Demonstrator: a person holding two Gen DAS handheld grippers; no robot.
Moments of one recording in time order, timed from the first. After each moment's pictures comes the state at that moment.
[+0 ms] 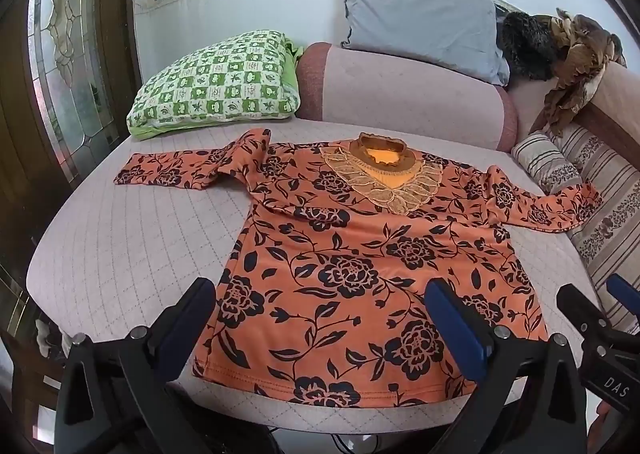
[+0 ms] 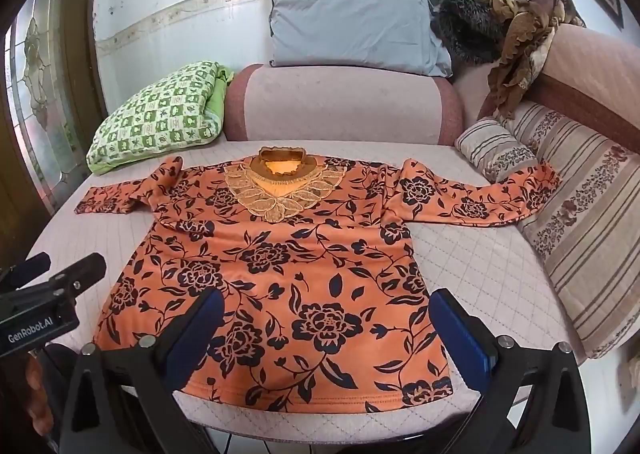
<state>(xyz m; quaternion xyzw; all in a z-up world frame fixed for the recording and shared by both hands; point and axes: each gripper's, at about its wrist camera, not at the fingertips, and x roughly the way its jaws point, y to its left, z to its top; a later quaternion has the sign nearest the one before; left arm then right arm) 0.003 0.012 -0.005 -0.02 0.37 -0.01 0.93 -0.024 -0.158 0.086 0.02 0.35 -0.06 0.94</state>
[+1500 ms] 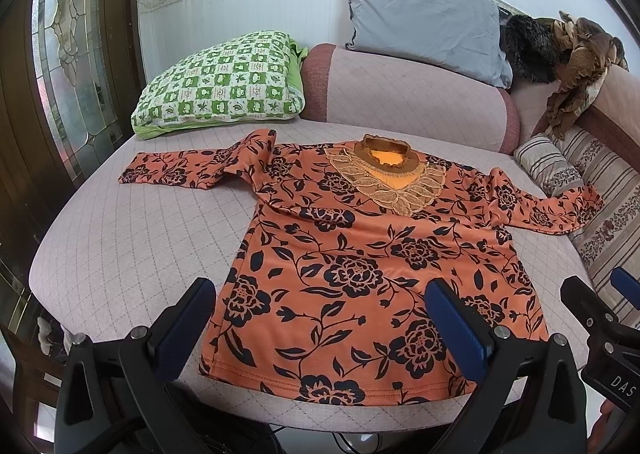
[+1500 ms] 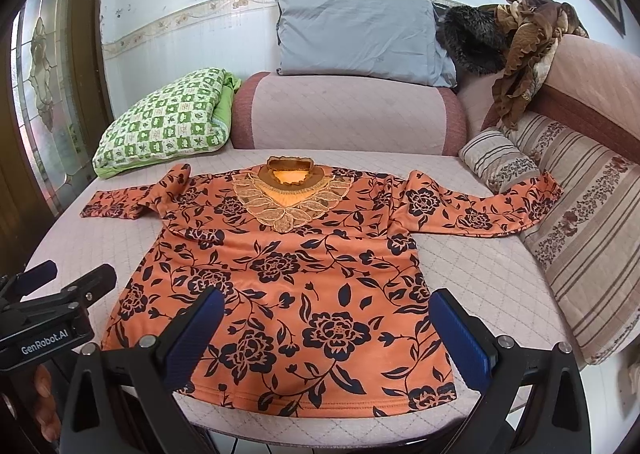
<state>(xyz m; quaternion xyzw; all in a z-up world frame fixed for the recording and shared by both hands) -0.002 0.021 -0.003 -0.02 0.37 -0.01 0.93 -0.025 -0.146 0.097 0.01 0.34 -0.05 0.94</state>
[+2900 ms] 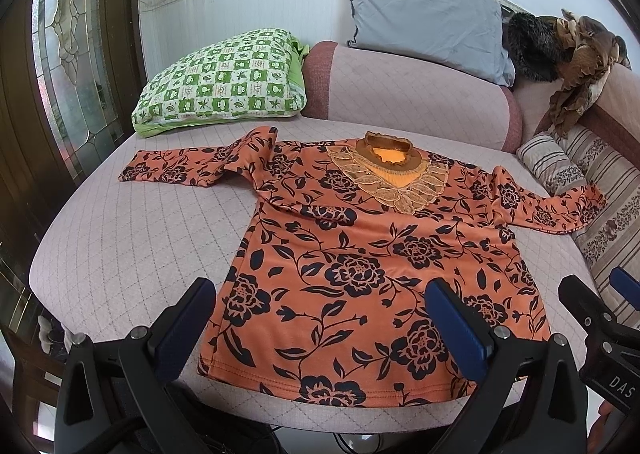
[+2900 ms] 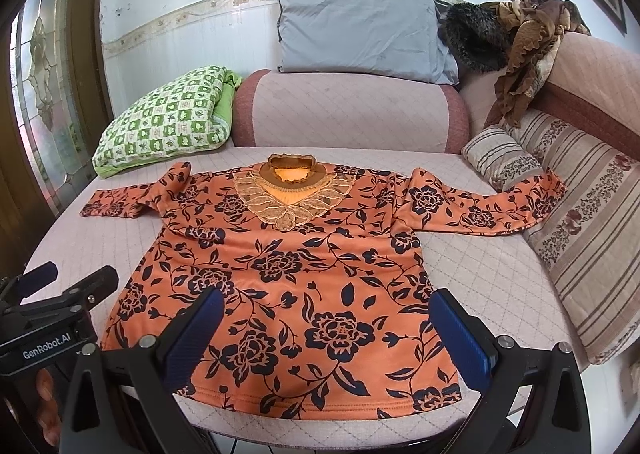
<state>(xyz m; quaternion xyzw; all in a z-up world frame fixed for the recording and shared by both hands) 0.001 0.021 -0.006 -0.02 0.37 -0.01 0.93 -0.020 -0.144 0.091 0.02 0.34 -0.05 0.94</state>
